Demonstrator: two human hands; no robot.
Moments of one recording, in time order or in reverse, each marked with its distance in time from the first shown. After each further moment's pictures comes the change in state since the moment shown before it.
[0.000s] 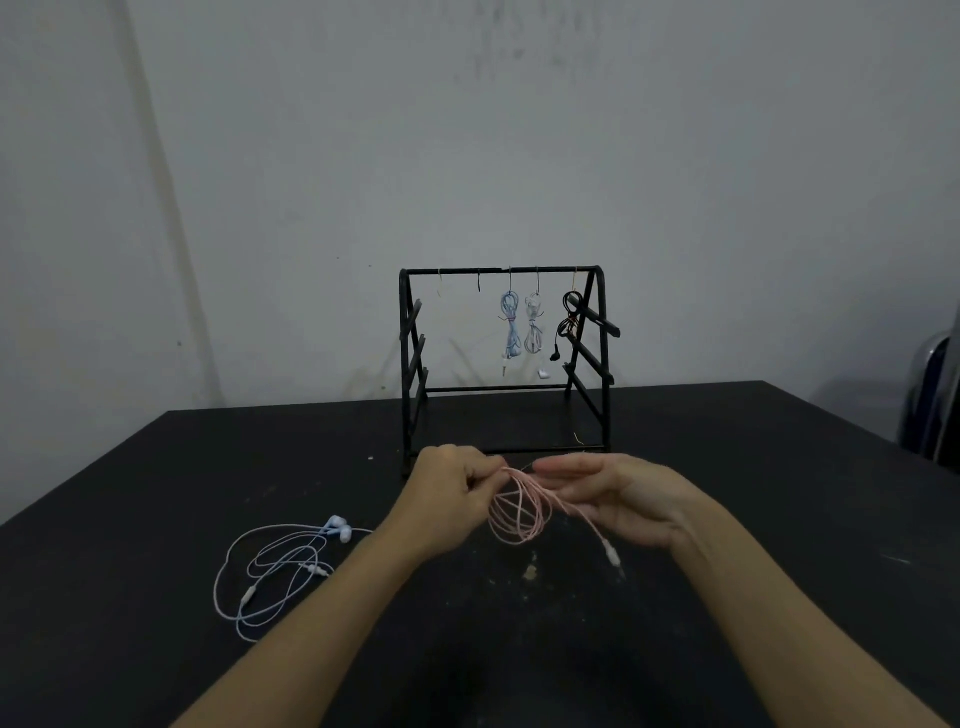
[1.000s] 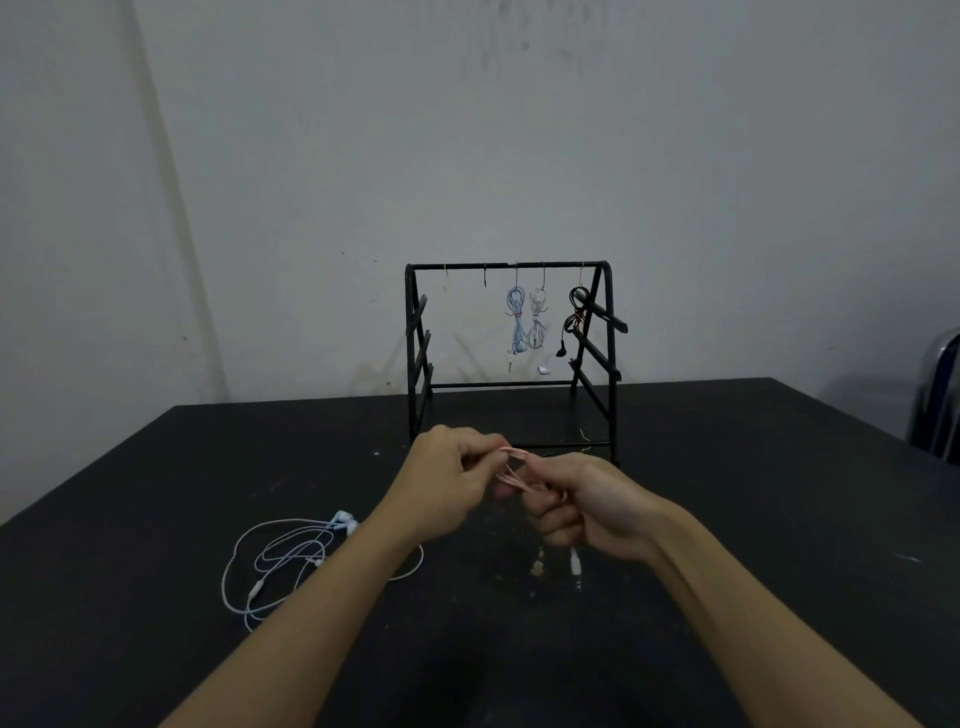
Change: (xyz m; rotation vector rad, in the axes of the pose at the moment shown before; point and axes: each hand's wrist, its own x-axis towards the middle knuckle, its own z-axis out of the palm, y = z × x) left_hand 0.002 0.005 -0.014 -0.079 0.038 -0.042; right_hand 0.012 0.016 0.029 -0.259 -0.152 -0.005
